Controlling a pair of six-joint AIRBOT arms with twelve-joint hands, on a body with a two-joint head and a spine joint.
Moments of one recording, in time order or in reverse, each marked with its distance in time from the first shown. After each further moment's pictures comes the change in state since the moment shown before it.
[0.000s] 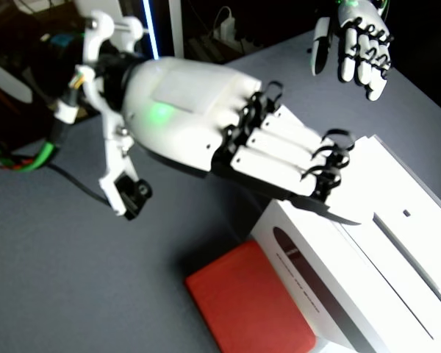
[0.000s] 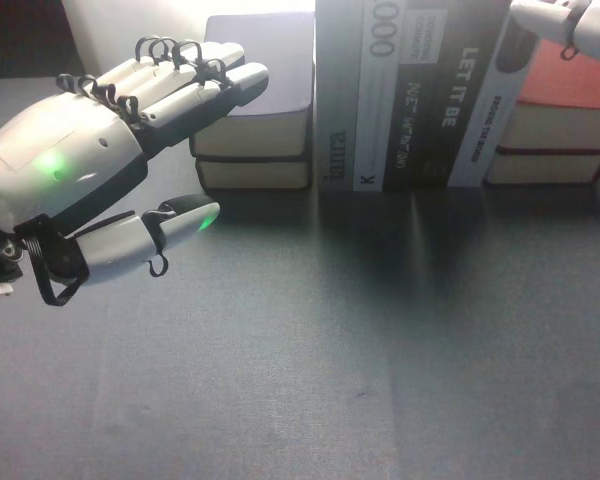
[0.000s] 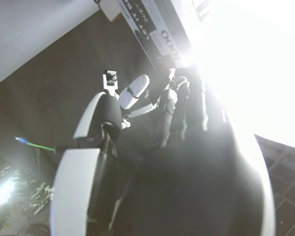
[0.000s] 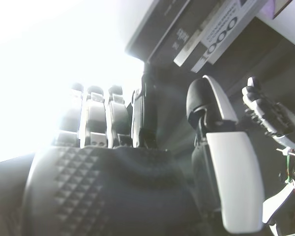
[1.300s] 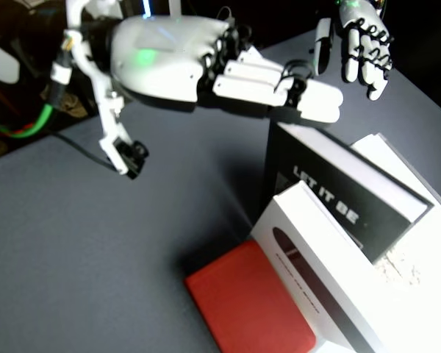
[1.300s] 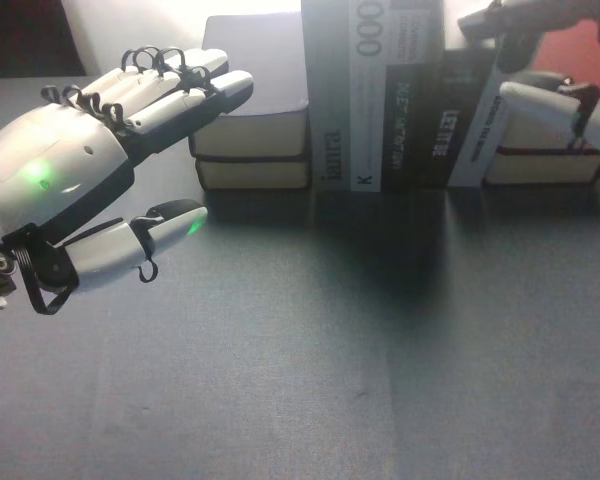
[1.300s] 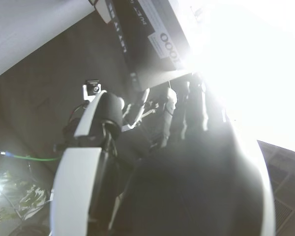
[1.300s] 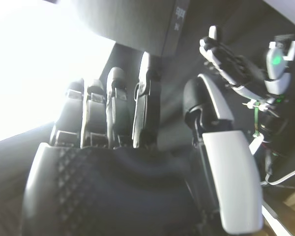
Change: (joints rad) left arm 0.046 0.000 -0.006 -0.050 -0.046 0.003; right arm -0.156 0.119 -0.179 -0.204 0.177 0.198
